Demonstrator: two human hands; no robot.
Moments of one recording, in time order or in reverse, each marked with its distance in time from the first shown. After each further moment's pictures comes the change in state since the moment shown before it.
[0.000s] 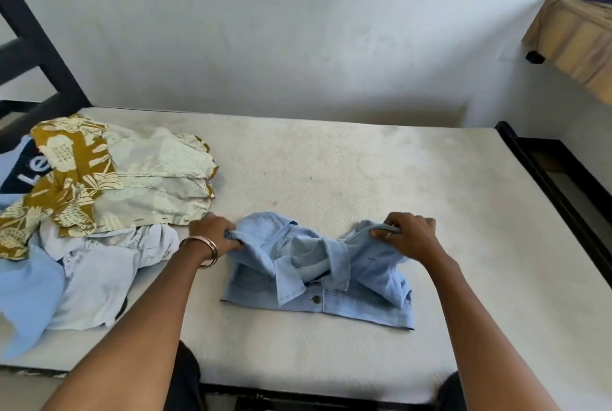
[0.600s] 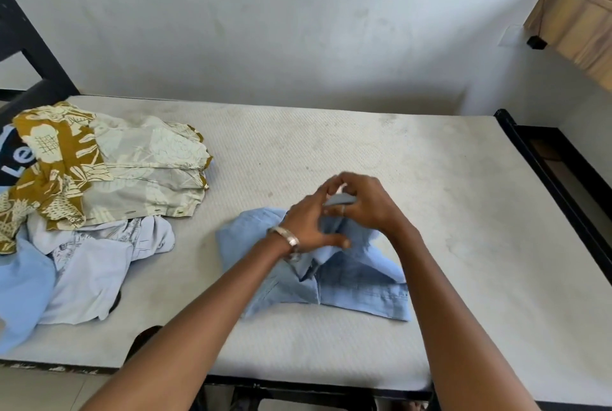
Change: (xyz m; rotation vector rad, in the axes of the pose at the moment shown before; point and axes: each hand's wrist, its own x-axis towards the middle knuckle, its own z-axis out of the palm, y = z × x) left_hand -0.019 0.159 -0.027 -0.666 0.044 0.380; right_hand 0.006 -0.085 -0.027 0.454 0.025 -0.404
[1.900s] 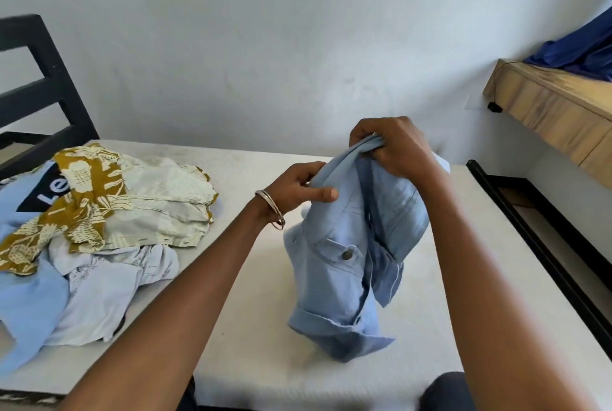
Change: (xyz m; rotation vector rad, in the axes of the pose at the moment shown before) left_hand -0.027 0.079 -0.102 -0.555 -0.037 0.395; right_hand -0.010 -0.122 -0.137 -0.402 0.271 -0.106
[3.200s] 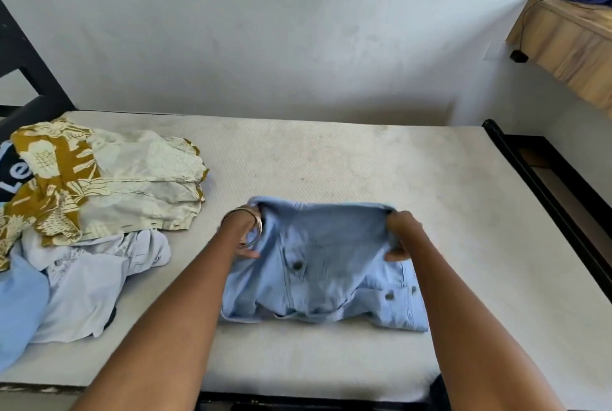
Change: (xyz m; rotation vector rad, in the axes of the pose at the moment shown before) left_hand -0.025 -0.140 -0.031 0.190 0.516 -1.184; right_hand -0.066 0.127 0.186 0.443 -0.305 1.301
